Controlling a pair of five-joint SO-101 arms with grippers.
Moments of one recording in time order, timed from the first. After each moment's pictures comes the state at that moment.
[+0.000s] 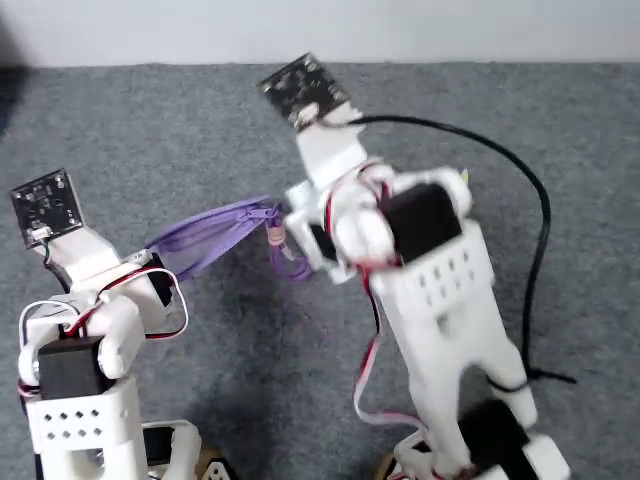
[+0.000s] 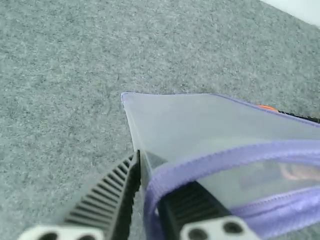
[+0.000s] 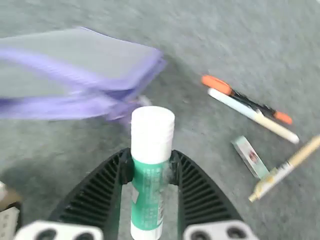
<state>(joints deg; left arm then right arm) -9.9 -58.3 38.8 80.8 22.7 -34.8 -12.9 -25.0 100.7 5.9</state>
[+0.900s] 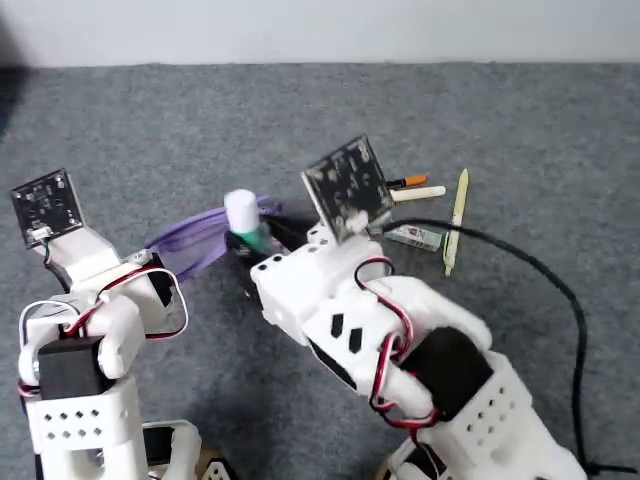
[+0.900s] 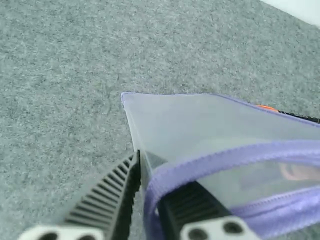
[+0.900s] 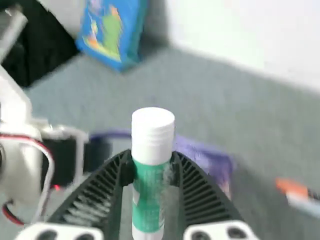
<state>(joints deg) -9.9 -58.3 38.8 80.8 22.7 -48.0 -48.5 22.9 53.1 -10.7</state>
